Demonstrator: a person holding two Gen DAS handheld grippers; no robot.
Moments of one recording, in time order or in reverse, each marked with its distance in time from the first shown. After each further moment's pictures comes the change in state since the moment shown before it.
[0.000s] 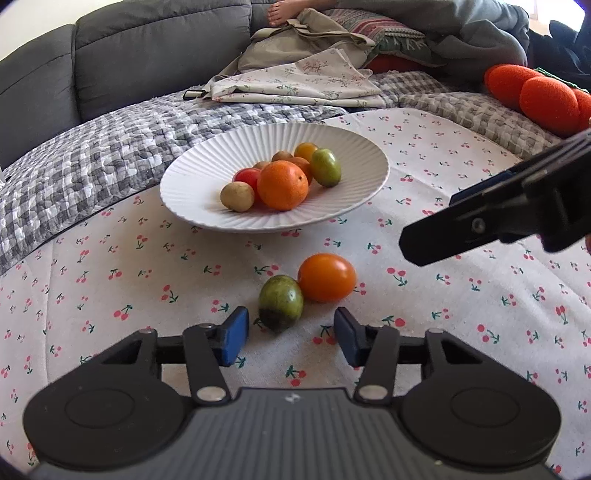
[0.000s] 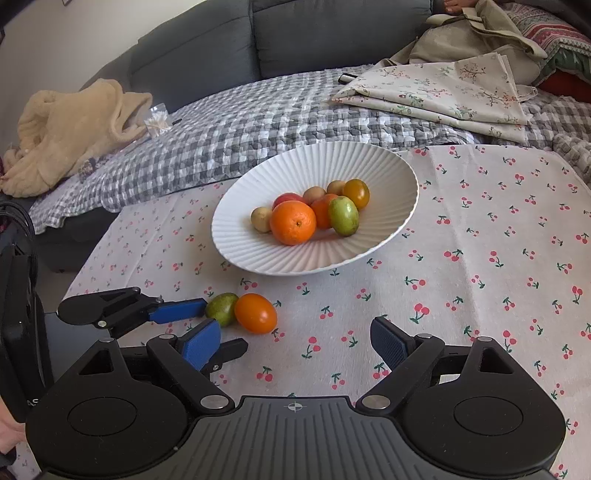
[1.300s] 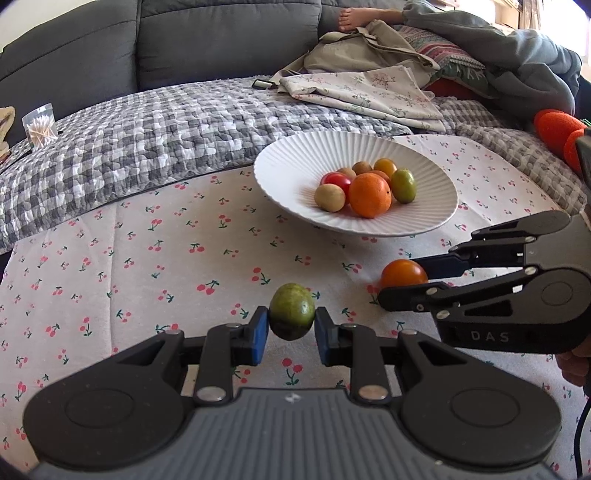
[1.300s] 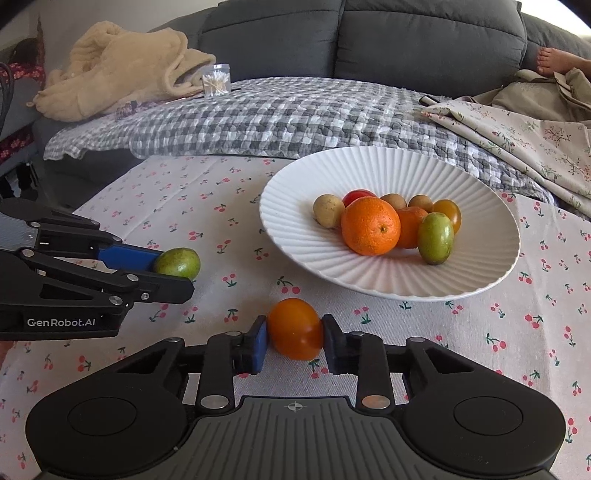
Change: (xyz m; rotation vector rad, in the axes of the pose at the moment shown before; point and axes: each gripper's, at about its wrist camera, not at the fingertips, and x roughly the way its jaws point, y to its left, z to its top) left arm -0.027 0.052 -0.005 -0.173 0.017 0.072; right arm 0.061 0.047 -0.013 -0.301 -0.047 0.015
